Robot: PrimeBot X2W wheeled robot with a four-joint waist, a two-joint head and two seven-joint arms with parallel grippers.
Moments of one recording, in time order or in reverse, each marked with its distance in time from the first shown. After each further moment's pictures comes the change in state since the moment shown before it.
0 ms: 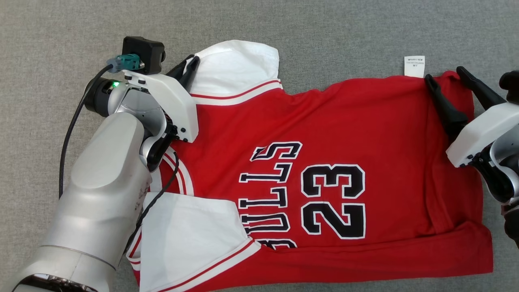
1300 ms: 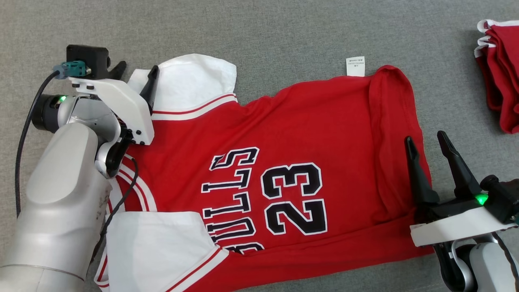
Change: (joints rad) left arm 0.087 0.104 0.127 -0.107 0.034 0.057 0.076; right arm 0.428 0.267 -0.179 -0.276 -0.207 0.000 -0.313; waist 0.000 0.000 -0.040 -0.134
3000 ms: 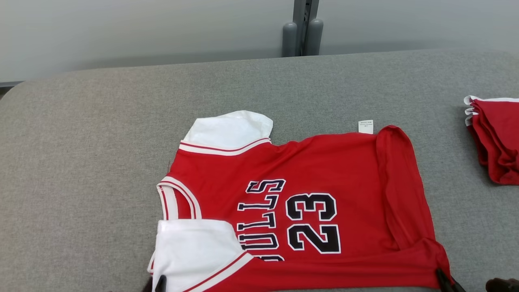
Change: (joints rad) left arm 1.089 -0.059 0.111 -0.627 -0.156 0.158 -0.180; right arm 0.351 -0.046 -0.068 0.209 0.110 0.000 0.154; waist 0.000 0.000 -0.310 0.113
